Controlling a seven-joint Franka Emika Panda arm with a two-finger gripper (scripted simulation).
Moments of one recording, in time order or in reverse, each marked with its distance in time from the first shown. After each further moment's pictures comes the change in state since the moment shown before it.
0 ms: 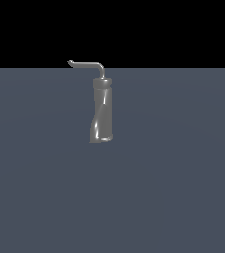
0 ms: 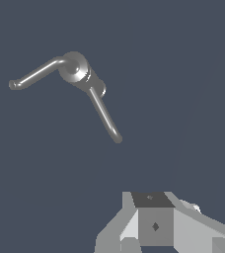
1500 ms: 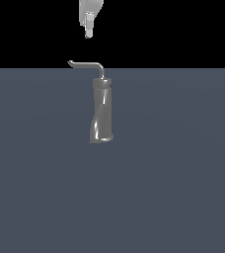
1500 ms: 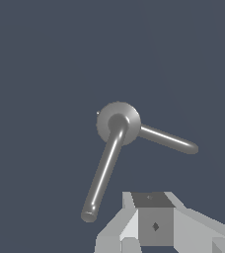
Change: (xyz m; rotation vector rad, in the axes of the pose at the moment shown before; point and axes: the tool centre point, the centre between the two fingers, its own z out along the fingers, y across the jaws) arm 0.130 -0.137 0.091 -0.018 0.031 0.741
